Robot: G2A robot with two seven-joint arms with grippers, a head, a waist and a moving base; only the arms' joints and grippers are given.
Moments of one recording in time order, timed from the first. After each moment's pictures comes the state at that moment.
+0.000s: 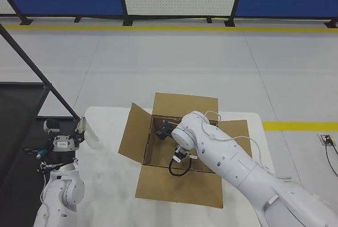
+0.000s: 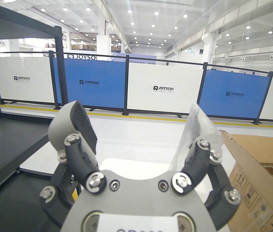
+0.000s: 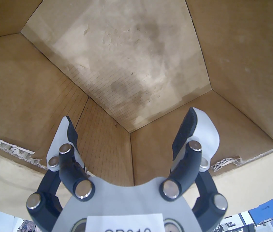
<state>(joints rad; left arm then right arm) 1.08 -1.31 -1.69 -1.35 1.28 -0.17 0.59 -0.12 -1.55 0.43 -0.83 -0.78 -0.11 1.35</state>
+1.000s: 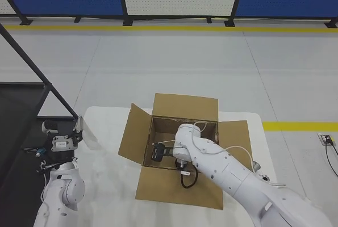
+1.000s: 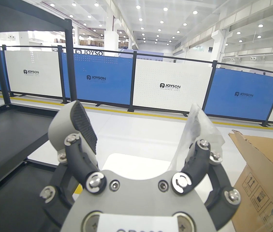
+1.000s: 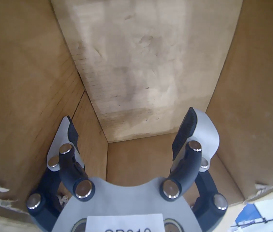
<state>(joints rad) 1.07 -1.30 -1.68 -1.32 1.25 -0.12 0.57 -0.18 -1.56 0.37 -0.82 -0.94 -0.57 1.21</state>
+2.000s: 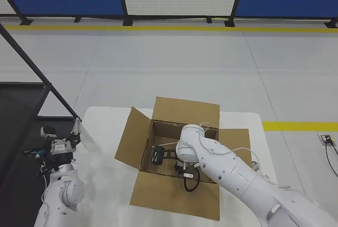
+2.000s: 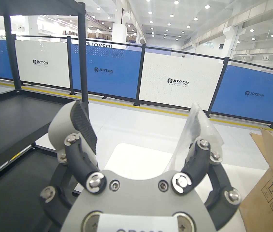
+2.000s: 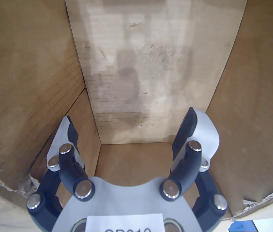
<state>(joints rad) 1.05 -1.30 -1.69 -1.23 1.22 -0.10 0.59 -0.20 -1.50 0.38 -0.92 -0.86 -0.59 1.23</state>
